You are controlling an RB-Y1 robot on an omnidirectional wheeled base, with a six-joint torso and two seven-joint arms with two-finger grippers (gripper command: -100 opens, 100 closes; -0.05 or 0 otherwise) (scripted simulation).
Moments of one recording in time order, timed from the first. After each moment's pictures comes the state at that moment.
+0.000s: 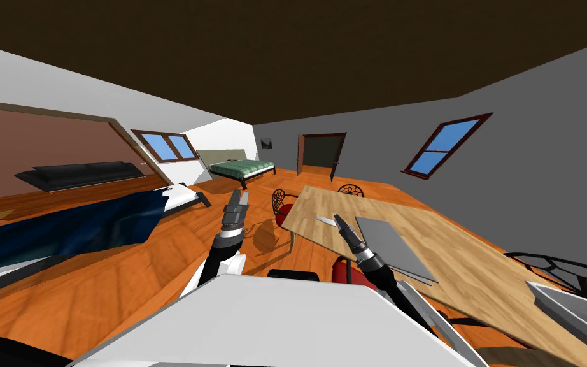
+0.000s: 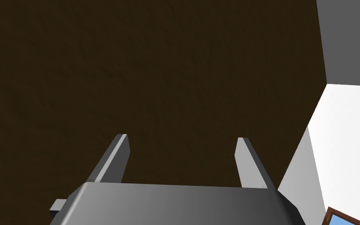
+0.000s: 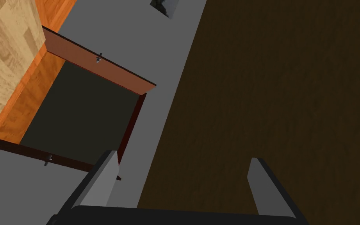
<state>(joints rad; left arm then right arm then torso) 0.51 0.04 -0.06 -2.23 -0.10 -0.64 -0.14 0.58 -0.52 0.09 -2.03 0.16 -0.50 -0.08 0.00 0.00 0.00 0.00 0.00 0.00</state>
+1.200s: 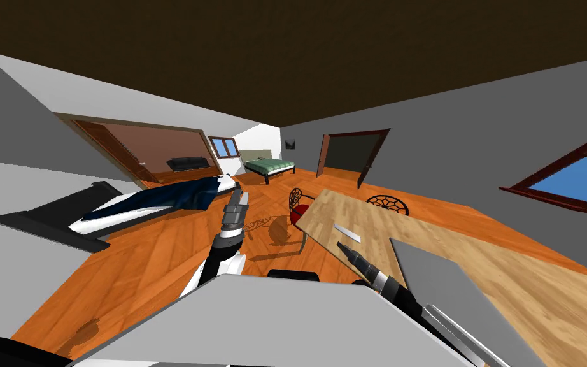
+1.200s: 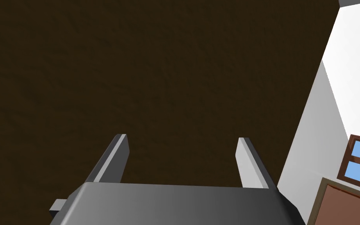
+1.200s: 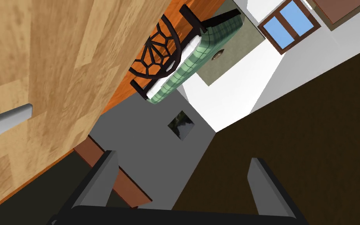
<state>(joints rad) 0.51 0.04 -0.06 -2.23 -0.10 -0.64 -0.14 0.64 -0.81 0.18 -1.75 0.27 -0.54 -0.03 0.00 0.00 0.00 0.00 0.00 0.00</state>
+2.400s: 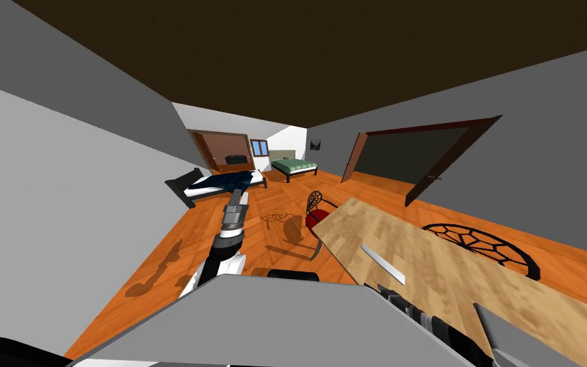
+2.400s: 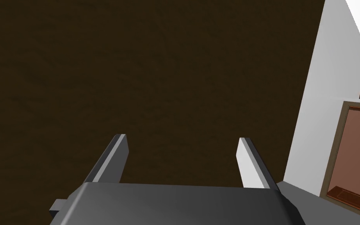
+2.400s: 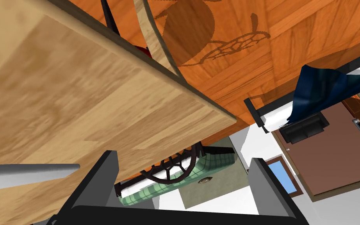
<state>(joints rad) 0.51 0.04 -0.06 -2.23 -0.10 -0.64 -0.14 0.66 -1.04 0.28 -1.40 0.41 -0.57 0.02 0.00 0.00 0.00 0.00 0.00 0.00</state>
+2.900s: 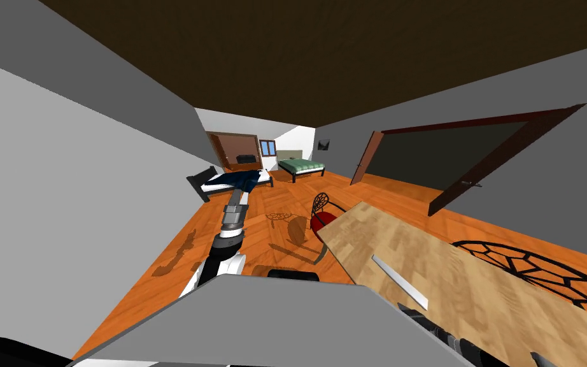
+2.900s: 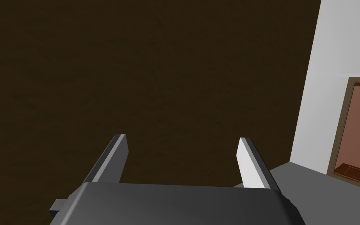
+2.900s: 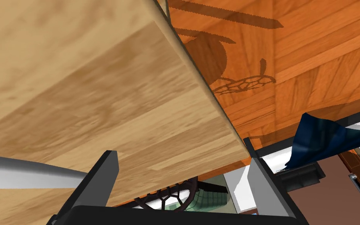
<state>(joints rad) 0.51 0.04 -0.06 -2.23 -0.10 -0.64 -0.14 0.68 -1.10 0.30 -1.28 0.47 -0.58 0.03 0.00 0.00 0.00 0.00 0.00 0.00</state>
